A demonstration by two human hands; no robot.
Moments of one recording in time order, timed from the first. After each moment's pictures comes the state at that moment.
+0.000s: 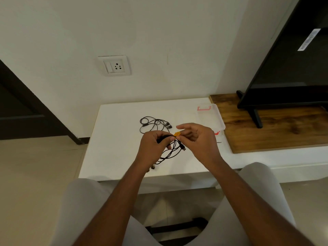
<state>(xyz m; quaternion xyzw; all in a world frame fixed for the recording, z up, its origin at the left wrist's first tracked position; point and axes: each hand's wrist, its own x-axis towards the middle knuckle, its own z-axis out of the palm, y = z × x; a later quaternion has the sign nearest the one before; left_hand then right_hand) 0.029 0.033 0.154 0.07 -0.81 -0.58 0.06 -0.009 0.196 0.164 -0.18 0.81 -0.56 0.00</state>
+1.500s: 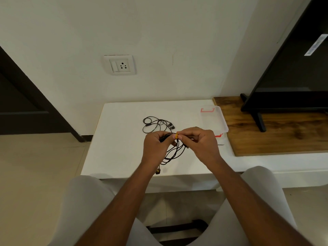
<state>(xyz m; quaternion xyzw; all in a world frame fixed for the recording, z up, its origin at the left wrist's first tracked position) 0.031 0.044 0.153 0.16 -0.75 -0.63 0.10 -0.012 0.191 0.157 -0.17 0.76 -0.63 0.04</state>
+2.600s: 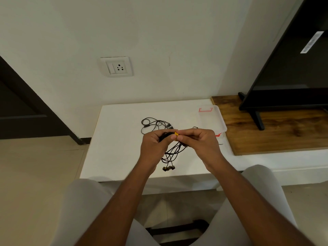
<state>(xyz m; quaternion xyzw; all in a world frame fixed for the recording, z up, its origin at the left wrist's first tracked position) 0.032 0.042 0.157 0.10 -0.70 -0.71 0.08 -0.007 0.195 0.168 -0.10 0.70 -0.70 0.11</state>
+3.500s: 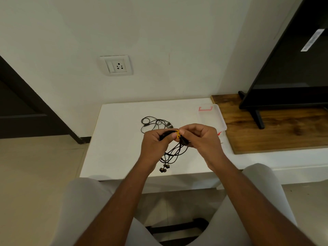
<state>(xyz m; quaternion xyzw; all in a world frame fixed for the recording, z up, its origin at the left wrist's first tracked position) 0.033 0.044 0.160 0.08 -0.70 -0.71 0.08 -0.007 0.199 0.175 -0.09 0.70 -0.70 0.12</state>
